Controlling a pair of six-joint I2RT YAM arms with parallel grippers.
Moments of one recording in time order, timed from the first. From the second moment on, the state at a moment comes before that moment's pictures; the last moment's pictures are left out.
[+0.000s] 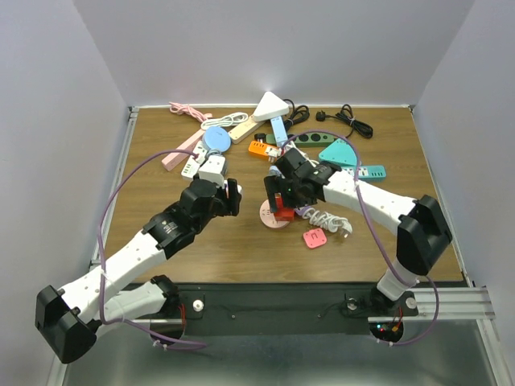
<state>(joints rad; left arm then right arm) -0.75 0.90 0.74 -0.28 -0.32 -0.36 0.76 1.63 1.31 -0.72 0.11 0.51</state>
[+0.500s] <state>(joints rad) -0.74 0.92 0.67 -0.17 -0.15 -0.33 0.79 1.73 1.32 -0.73 0.17 0.48</state>
